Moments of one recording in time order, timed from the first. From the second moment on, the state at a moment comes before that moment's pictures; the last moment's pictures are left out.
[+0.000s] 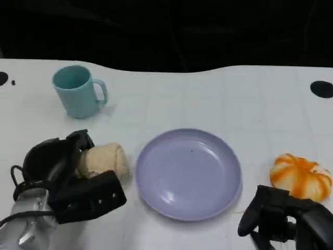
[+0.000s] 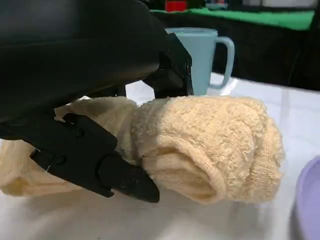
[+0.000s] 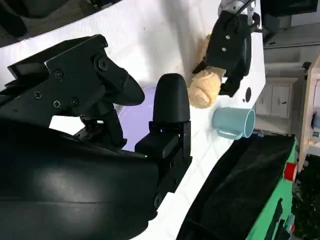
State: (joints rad) left arm -0.34 0.33 -0.30 0.53 0.66 0.03 0.29; right arm 0.45 -0.23 0.11 -0.76 0.05 0.34 0.26
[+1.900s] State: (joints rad) left arm -0.40 0.17 -0.57 0.09 0.86 0.13 -0.14; right arm 0.45 -0.23 0.12 -0.77 0.03 0.34 0.26
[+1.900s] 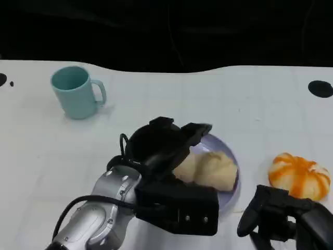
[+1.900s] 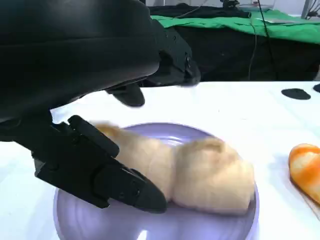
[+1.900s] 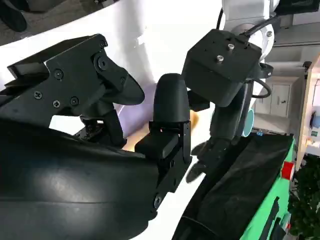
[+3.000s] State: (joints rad) left arm 0.10 0.23 -0.04 -0.43 0.09 -0.04 -0.24; right arm 0.44 -0.22 0.15 -0.76 0.02 0.34 0.25
